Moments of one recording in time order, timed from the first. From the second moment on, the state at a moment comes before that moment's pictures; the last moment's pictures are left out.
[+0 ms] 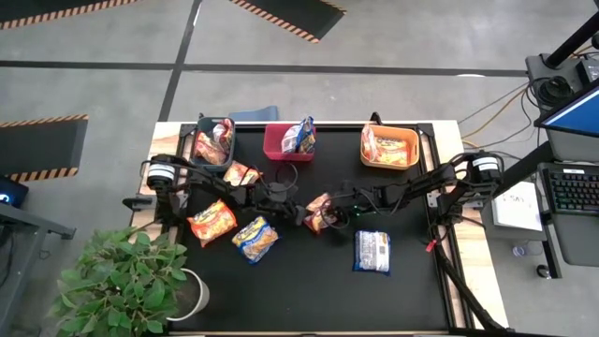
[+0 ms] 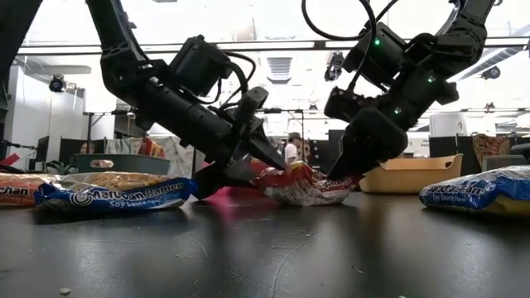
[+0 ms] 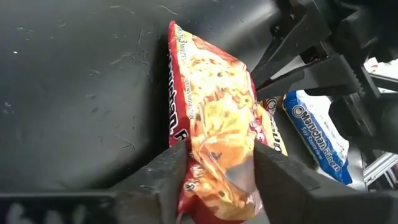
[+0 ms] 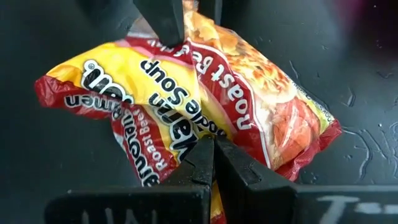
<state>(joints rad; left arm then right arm) 0.04 1.89 0.74 0.64 0.01 -0.91 0.00 1.65 0.63 0.26 0.06 0.14</state>
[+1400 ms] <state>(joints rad) 0.05 1.19 0.82 -0.35 -0.72 -0.48 -0.17 1.13 0.63 0.36 0.16 -0.07</state>
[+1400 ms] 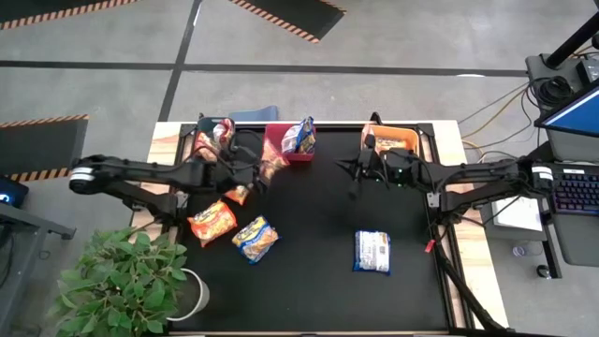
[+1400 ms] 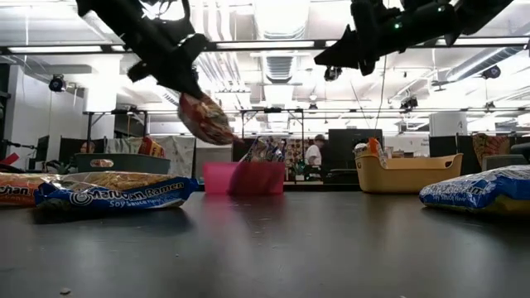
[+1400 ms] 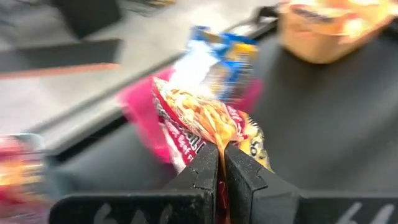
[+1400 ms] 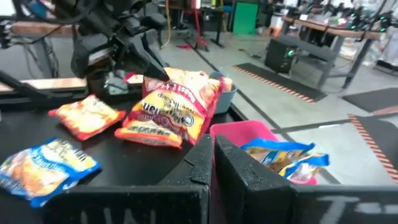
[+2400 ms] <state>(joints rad) 0.52 1.21 1.00 -1.09 -1.17 -0.36 -0.32 1.15 0.63 0.38 0.16 -0.12</state>
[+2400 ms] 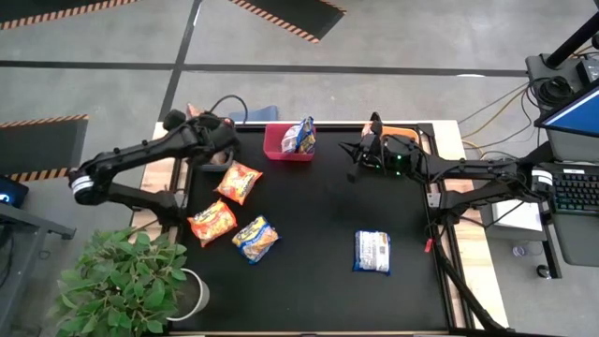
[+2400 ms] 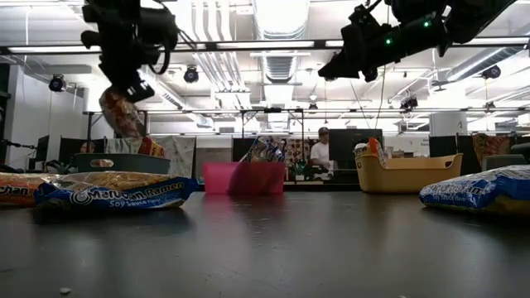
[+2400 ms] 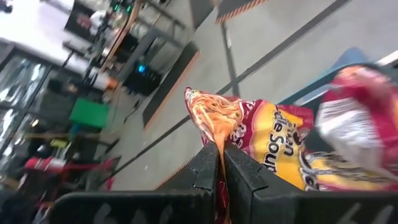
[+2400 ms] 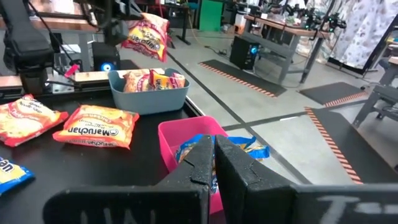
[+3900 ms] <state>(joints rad) 0.66 1.54 1.00 -0.88 -0.92 -0.17 -0.33 1.15 0.63 0.35 0.16 -0.13</state>
